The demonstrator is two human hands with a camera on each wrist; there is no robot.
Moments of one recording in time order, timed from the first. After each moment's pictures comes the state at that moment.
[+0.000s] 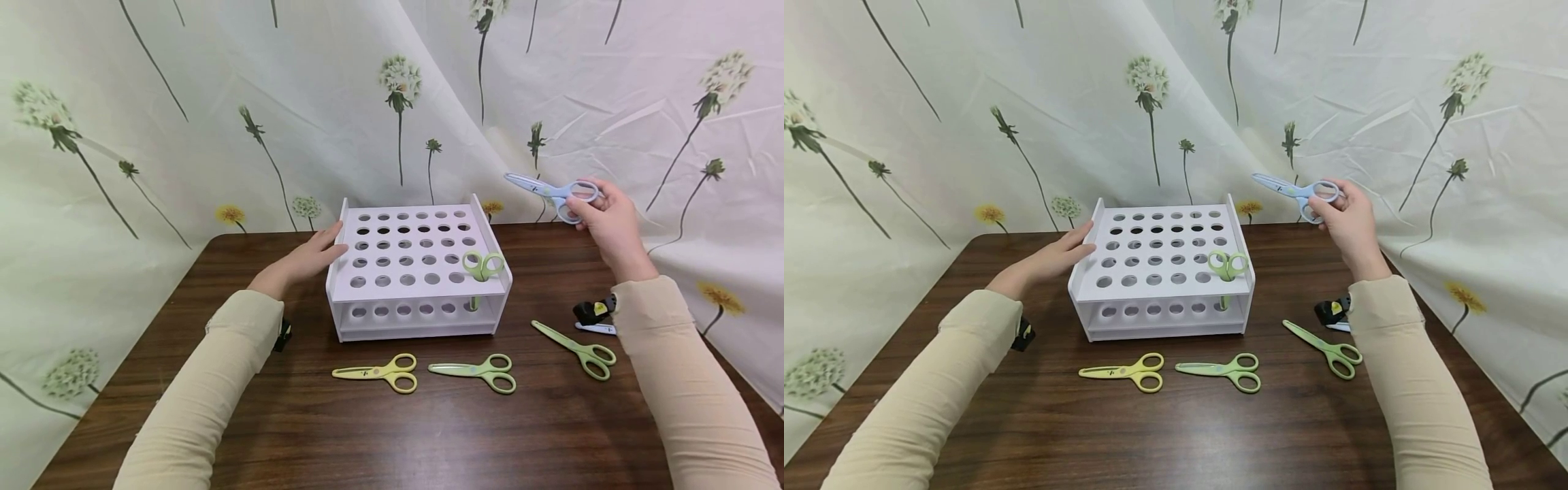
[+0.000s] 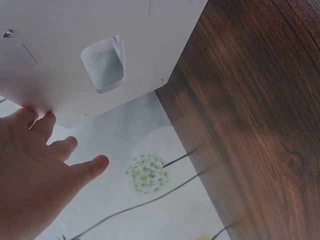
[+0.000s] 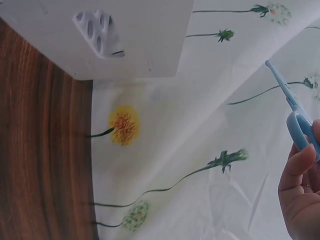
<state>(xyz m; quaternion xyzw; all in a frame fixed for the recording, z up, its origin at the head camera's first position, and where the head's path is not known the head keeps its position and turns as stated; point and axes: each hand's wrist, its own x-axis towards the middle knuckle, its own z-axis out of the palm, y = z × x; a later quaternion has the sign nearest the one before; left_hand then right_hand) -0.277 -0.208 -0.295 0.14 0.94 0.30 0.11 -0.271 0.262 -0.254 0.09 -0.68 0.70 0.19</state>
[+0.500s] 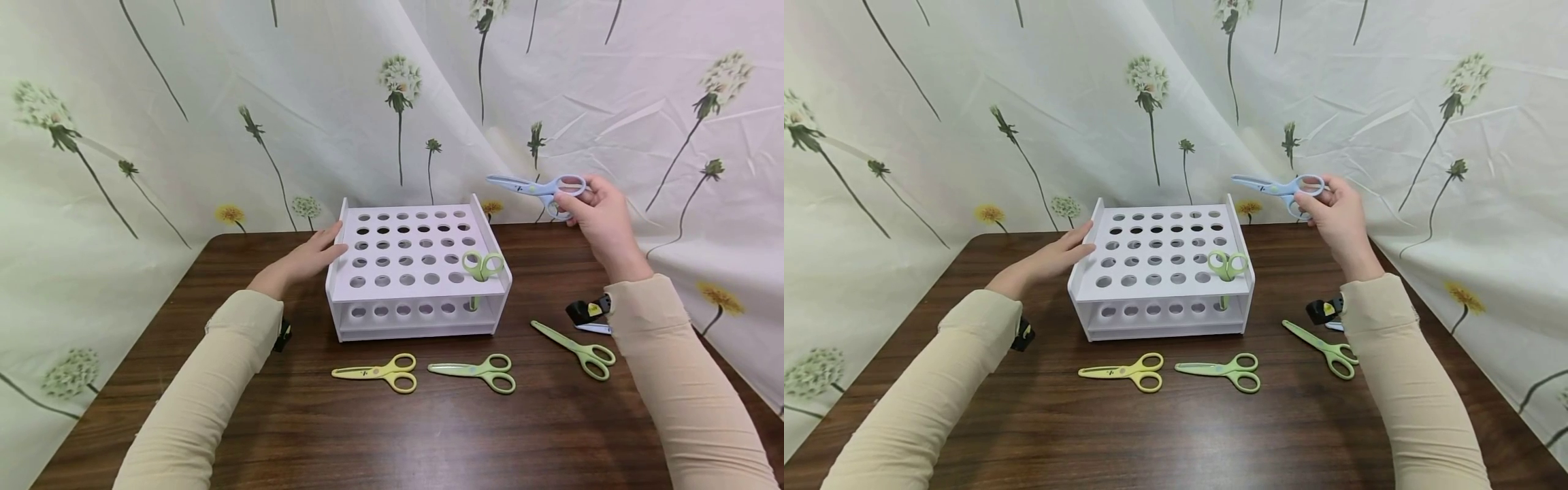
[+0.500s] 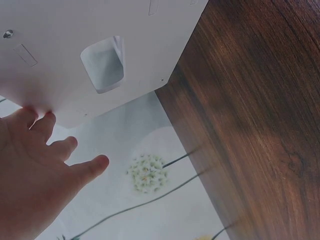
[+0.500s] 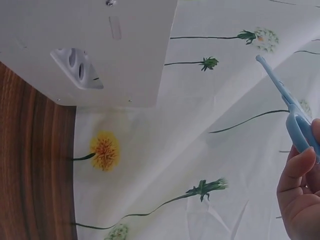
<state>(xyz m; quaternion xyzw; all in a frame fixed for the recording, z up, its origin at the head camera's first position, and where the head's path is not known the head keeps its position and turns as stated) -0.276 -0.208 -0.294 0.15 0.94 0.30 0.11 -0.261 0.241 -0.240 0.13 -0.69 0.69 0.19</state>
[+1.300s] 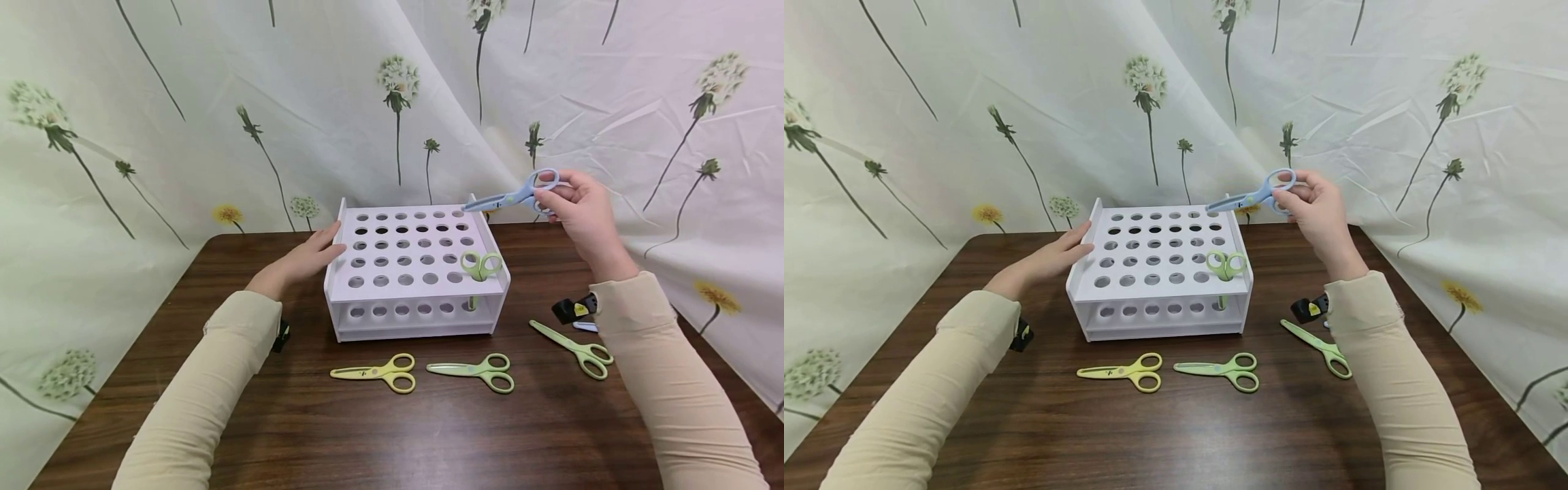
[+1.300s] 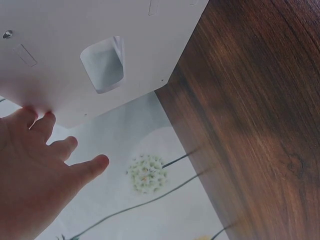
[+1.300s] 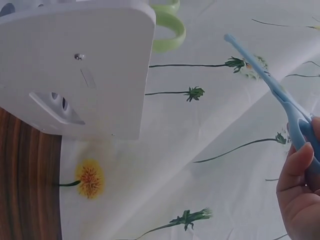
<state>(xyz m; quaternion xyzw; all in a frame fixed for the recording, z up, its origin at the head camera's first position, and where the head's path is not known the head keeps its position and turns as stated) -0.278 -0.207 -0.295 0.15 0.94 0.30 0.11 -0.253 0.217 -0.231 0.17 -0.67 0.71 0.16</state>
